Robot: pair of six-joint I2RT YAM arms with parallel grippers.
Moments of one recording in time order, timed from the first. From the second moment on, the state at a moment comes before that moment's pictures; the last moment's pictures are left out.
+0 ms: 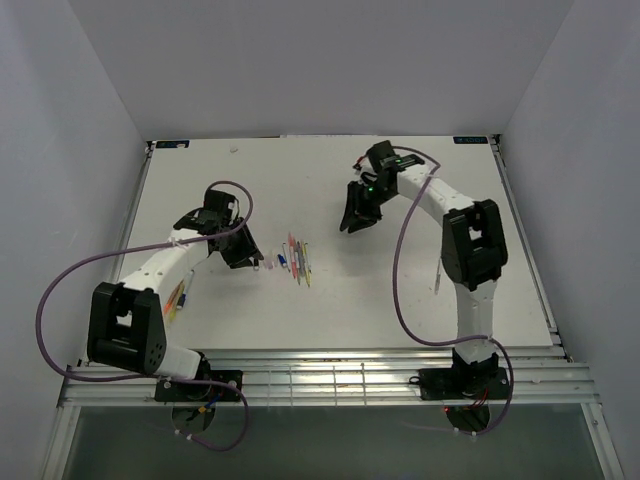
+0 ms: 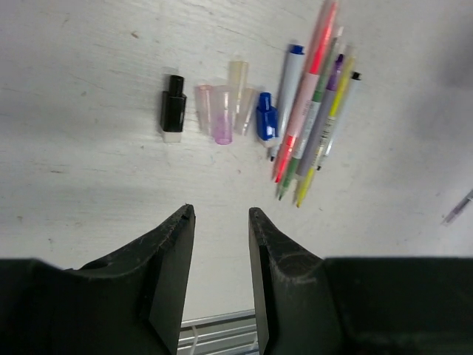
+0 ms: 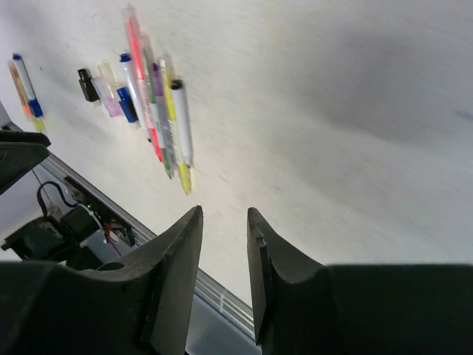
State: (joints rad) left arm -0.24 1.44 0.95 -0.61 0.14 -0.68; right arm 0.46 2.14 1.77 -0.84 -0.56 0.37
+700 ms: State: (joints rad) left arm -0.24 1.32 0.96 -0.57 0.35 -0.65; right arm -0.12 1.86 1.37 -0.90 -0.27 0.31
